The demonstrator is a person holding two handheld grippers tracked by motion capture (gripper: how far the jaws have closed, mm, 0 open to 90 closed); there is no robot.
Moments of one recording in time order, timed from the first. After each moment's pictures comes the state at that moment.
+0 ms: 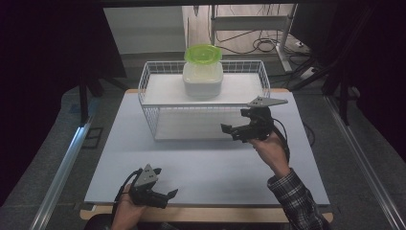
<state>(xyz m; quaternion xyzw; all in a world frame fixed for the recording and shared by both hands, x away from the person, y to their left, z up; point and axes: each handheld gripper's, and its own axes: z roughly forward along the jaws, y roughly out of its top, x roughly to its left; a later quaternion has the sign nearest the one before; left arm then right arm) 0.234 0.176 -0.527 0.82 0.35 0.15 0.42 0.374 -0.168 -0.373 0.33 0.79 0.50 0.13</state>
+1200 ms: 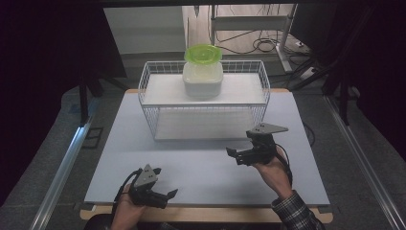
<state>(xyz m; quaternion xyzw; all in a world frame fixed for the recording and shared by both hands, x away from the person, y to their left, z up) 0.233 0.176 -0.526 0.82 0.35 0.15 0.43 0.339 -0.186 -0.431 0.34 0.80 0.47 0.14</state>
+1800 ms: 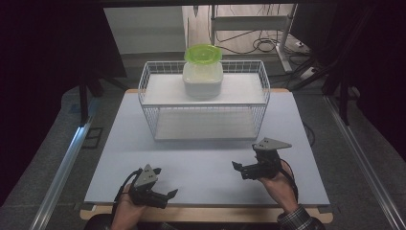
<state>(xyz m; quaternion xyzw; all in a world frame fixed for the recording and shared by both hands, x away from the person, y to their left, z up) 0.233 0.176 -0.527 0.82 0.35 0.15 0.43 0.315 -0.205 -0.464 0.35 0.81 0.44 0.16</state>
